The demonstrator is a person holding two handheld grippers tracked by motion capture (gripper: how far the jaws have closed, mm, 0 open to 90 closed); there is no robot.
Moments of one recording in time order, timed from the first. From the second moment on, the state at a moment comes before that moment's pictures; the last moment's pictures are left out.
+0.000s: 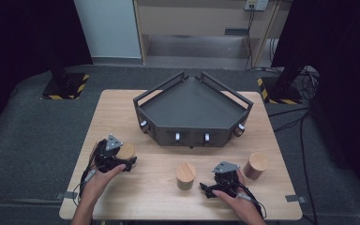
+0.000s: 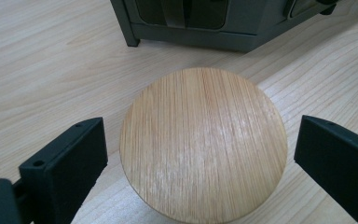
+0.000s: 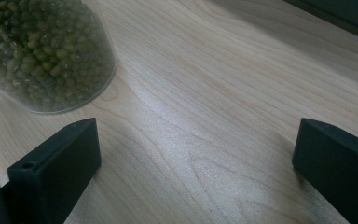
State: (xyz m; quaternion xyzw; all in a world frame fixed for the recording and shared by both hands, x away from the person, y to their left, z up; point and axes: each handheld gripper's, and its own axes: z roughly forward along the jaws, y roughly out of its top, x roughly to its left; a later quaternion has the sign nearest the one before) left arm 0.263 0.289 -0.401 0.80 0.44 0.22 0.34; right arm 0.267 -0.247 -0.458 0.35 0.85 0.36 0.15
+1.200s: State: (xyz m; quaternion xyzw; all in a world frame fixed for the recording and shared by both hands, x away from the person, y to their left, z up) left arm 0.268 0.292 -0.423 0.80 0.46 0.21 0.33; right arm 0.267 -0.247 -0.458 0.35 0.85 0.36 0.15
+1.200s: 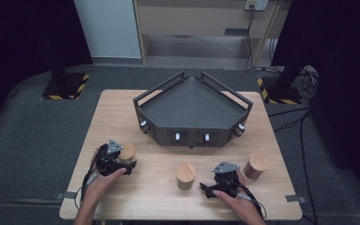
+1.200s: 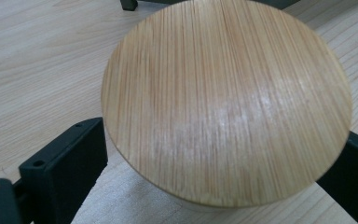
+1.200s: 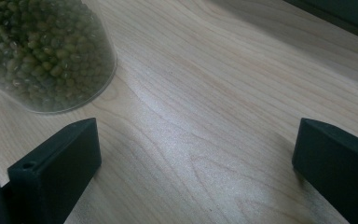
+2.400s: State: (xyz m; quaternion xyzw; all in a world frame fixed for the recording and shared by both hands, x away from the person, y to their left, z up) left arm 0.253 0.291 -0.409 0.79 0.44 0.22 0.36; right arm 0.267 -0.247 -0.458 0.35 0.85 0.36 0.15
